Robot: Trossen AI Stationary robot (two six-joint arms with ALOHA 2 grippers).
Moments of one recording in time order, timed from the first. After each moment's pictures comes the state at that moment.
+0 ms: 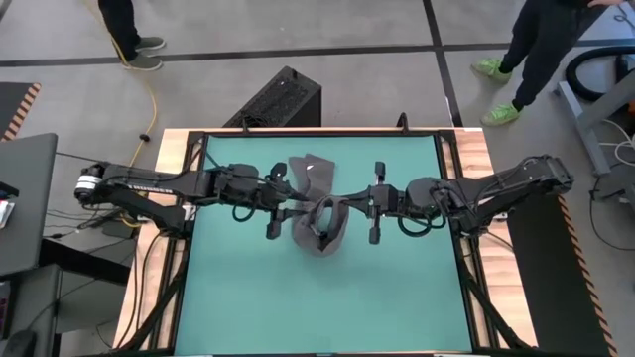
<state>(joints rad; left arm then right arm) -0.02 1.24 1.01 -0.09 -0.01 0.04 0.25 1.17 1.04 0.01 0.41 -0.11</state>
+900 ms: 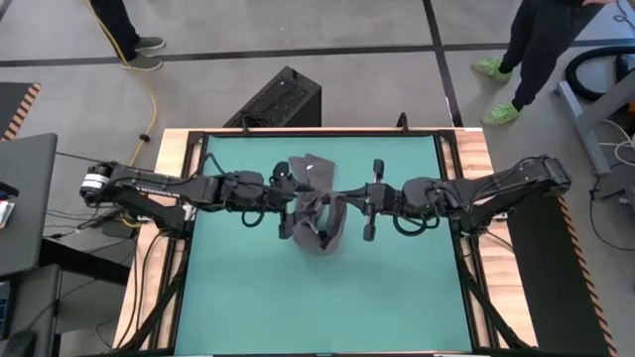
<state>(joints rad) -0.05 1.30 1.01 0.02 -0.21 0.01 0.23 1.20 1.04 0.05 0.44 -0.14</state>
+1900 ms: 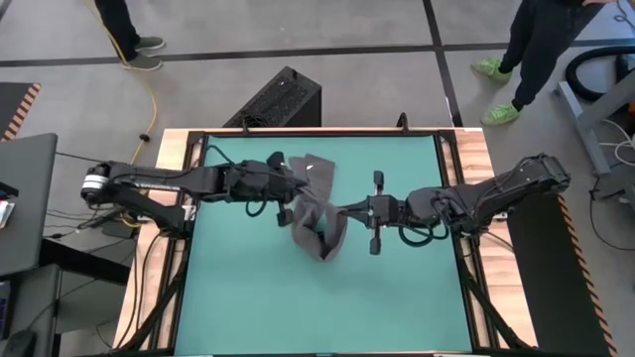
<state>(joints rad) 0.01 1.30 1.11 -0.24 -0.26 0.04 0.32 1.20 1.04 0.06 0.45 -0.10</state>
